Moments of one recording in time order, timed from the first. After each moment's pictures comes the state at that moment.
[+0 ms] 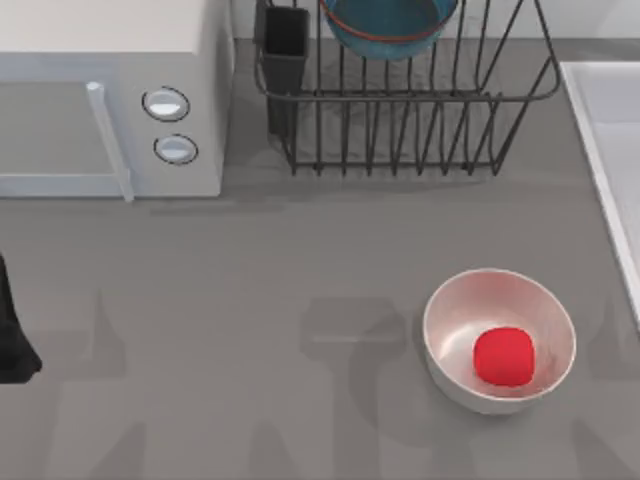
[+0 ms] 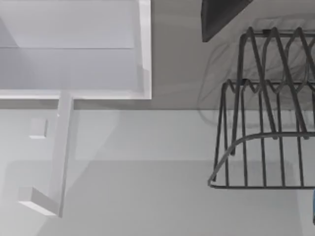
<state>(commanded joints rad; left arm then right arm) 0.00 0.00 0.00 0.00 0.00 0.00 0.00 0.00 0.00 0.00 0.00 0.00</state>
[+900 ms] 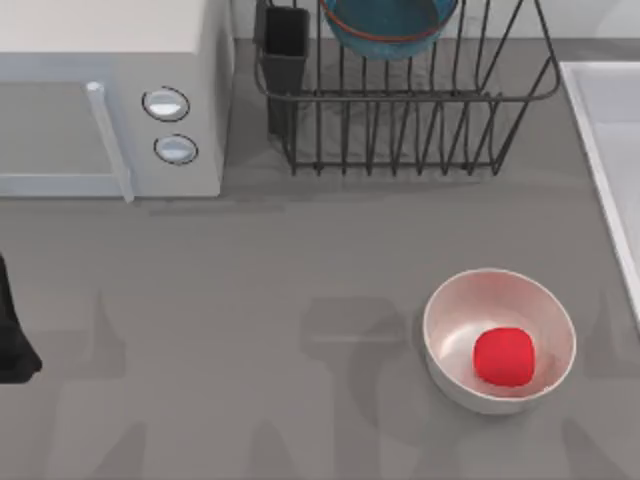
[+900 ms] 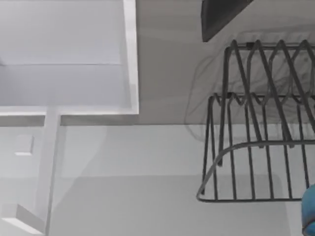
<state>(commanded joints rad) 0.00 0.00 0.00 0.00 0.00 0.00 0.03 0.07 0.06 -0.05 0.00 0.03</state>
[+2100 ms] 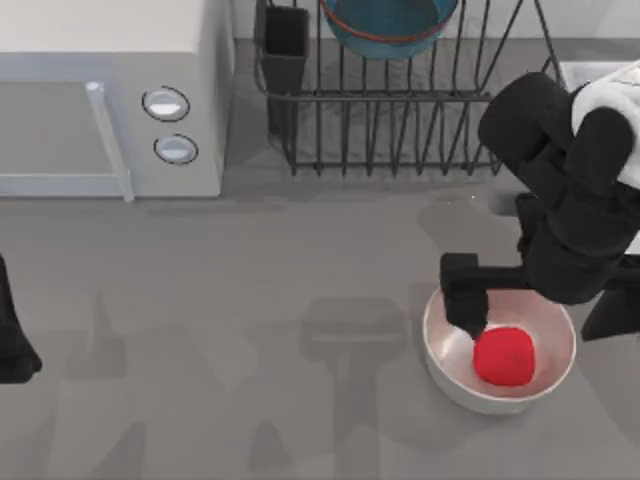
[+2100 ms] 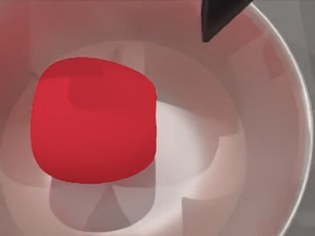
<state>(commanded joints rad) 0.00 0.00 0.00 0.00 0.00 0.00 0.55 1.70 1.21 -1.06 0.00 0.56</state>
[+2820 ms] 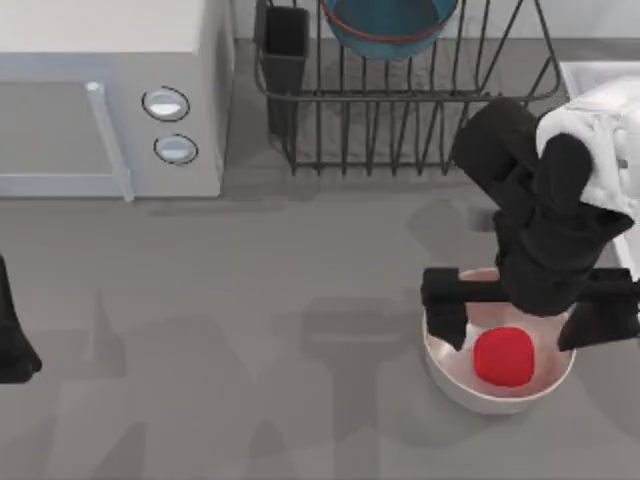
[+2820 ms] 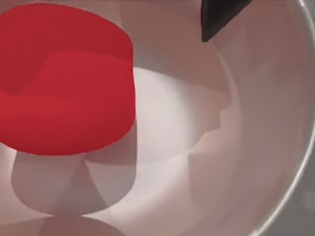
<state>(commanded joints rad) 0.00 0.00 0.00 0.00 0.00 0.00 0.56 1.78 1.18 -0.97 0.00 0.58</state>
